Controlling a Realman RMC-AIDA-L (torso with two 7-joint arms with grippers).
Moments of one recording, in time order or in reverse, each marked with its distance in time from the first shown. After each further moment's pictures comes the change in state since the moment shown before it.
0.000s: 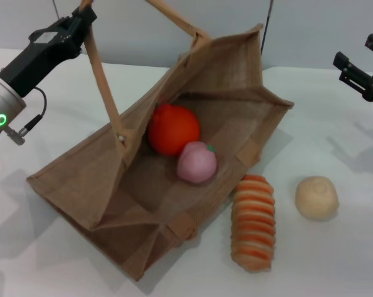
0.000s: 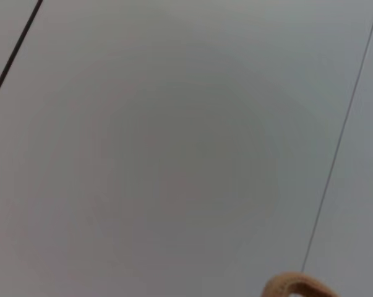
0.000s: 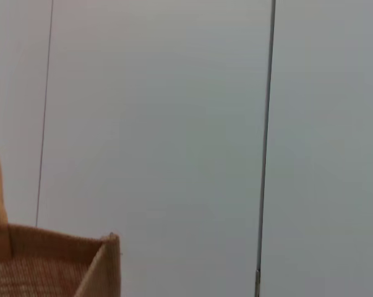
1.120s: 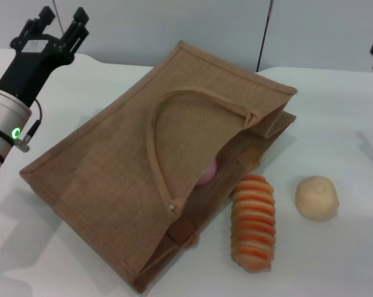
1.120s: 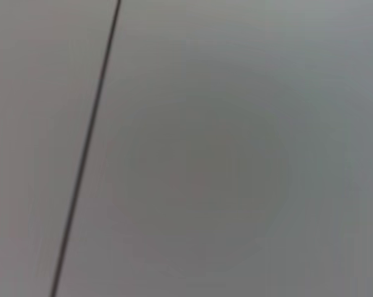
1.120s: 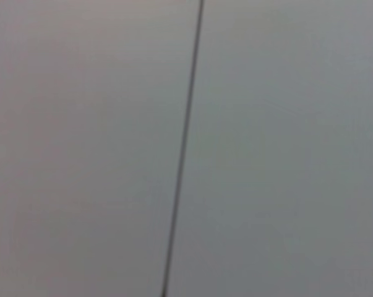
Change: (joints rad) left arm 0.007 -0.005 -0.008 -0.240 -0.289 0.061 0.529; right arm -0.031 0.008 0.221 0.045 0.000 -0.014 -0.186
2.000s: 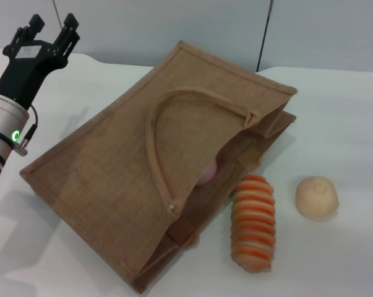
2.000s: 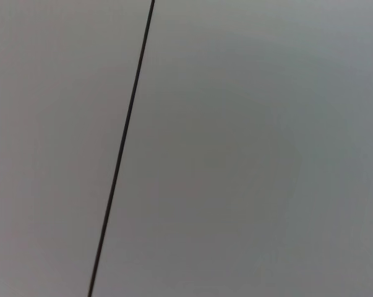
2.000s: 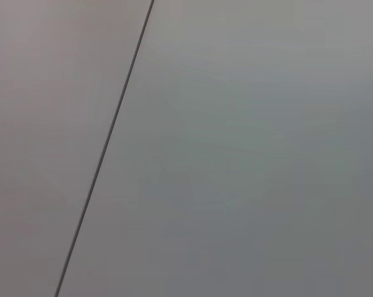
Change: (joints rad) left arm 0.001 -0.006 0.000 -0.023 -0.069 0.050 0.059; right arm -0.113 0.003 0.363 0.233 0.000 -0.240 -0.488
